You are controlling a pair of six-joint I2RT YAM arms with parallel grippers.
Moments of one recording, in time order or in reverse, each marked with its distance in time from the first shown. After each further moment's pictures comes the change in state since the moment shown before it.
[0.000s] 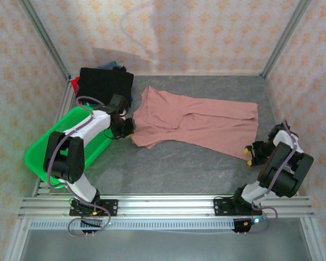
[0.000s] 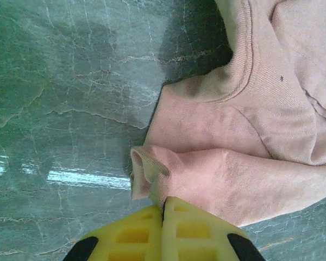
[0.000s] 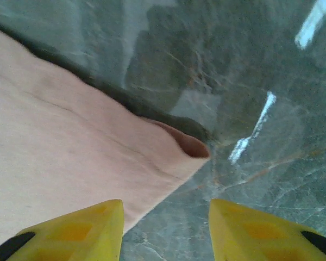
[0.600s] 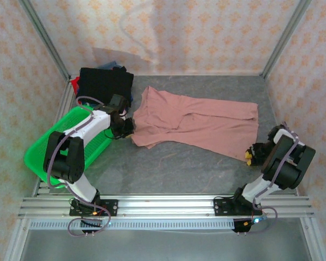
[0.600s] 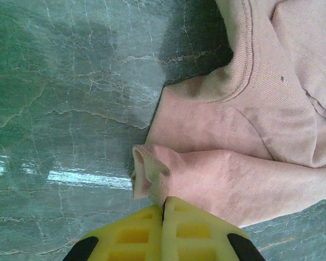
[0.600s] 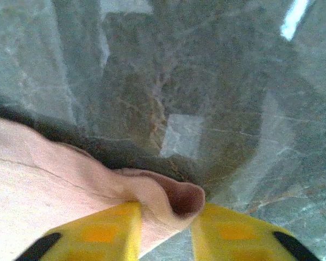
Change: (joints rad) left arm 0.000 0.000 0.000 0.000 0.000 0.000; right arm -0.008 0.119 0.030 0.020 0.039 0.052
